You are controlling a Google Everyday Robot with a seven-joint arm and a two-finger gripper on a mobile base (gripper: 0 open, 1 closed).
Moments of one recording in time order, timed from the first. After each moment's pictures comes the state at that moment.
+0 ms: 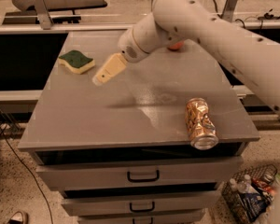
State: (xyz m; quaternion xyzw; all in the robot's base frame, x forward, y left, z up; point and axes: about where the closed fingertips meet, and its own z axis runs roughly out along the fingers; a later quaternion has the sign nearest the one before) arm 0.664 0.072 0.895 -0.53 0.73 0.19 0.37
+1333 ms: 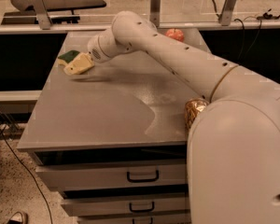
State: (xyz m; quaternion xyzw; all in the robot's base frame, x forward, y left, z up) arm 0.764 0.185 0.857 -0.48 0.73 0.22 0.44
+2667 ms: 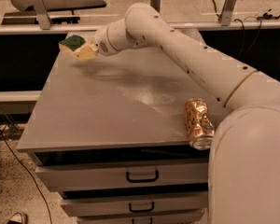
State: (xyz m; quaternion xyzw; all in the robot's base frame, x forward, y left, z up) arm 0.752 0.173 0.898 -0.49 0.69 0.25 0.47
